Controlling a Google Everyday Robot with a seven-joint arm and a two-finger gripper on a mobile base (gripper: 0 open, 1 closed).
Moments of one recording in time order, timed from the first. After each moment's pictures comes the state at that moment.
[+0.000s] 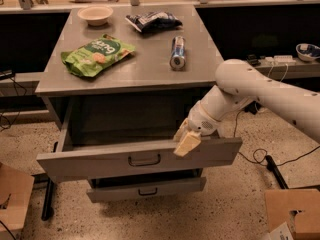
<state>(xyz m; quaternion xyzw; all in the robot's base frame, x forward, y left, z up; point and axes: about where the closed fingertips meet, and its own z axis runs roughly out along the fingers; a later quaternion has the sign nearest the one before) 0.525 -0.066 0.678 -0.62 0.72 0.26 0.14</state>
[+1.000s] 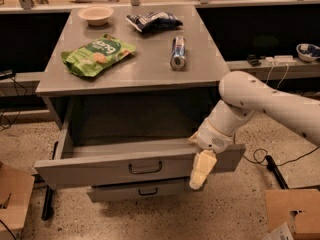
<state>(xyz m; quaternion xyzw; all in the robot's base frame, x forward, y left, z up) 0.459 -0.102 0.657 -0.62 0.73 0.27 0.04</state>
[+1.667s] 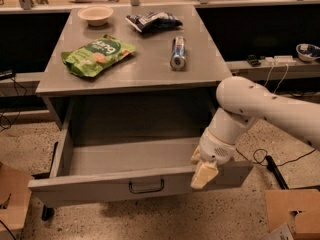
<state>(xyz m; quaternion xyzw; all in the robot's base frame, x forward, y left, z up) 0.419 -0.111 0.658 -0.63 0.73 0.26 -0.01</state>
